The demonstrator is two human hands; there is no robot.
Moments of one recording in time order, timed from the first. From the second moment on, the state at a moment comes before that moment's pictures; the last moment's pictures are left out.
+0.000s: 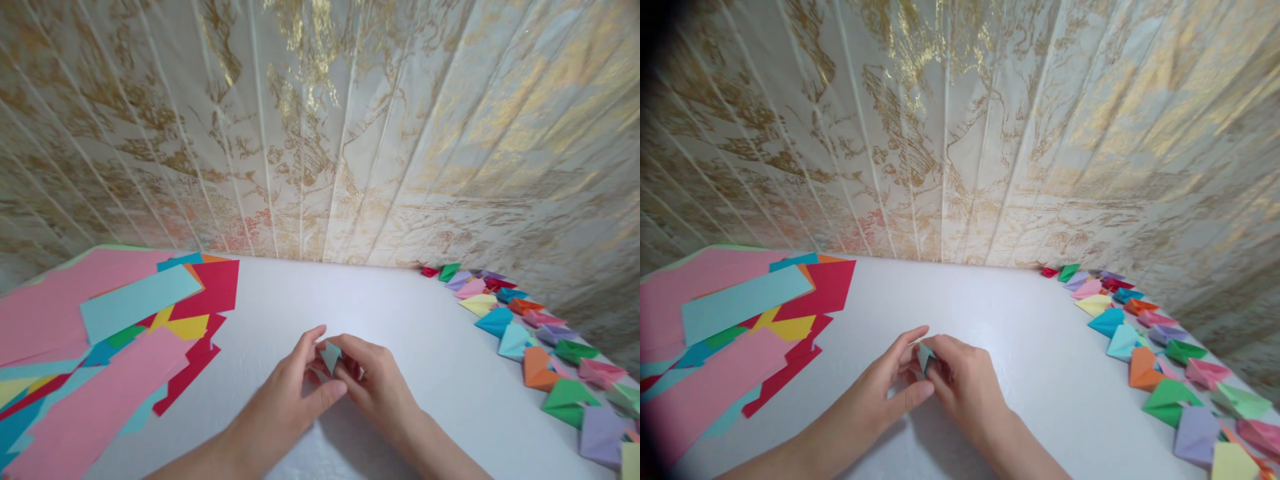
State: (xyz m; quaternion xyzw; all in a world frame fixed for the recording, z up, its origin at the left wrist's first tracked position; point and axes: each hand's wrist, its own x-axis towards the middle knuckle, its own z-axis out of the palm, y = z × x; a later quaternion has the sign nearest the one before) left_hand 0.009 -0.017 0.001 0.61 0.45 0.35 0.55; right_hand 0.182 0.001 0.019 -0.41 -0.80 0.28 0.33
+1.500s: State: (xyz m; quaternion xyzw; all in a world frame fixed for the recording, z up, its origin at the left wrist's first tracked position) left_hand -0.006 -0.005 0.004 0.67 0.50 0.36 0.42; right_hand 0.184 0.004 0.004 -0.34 -0.76 0.38 0.41
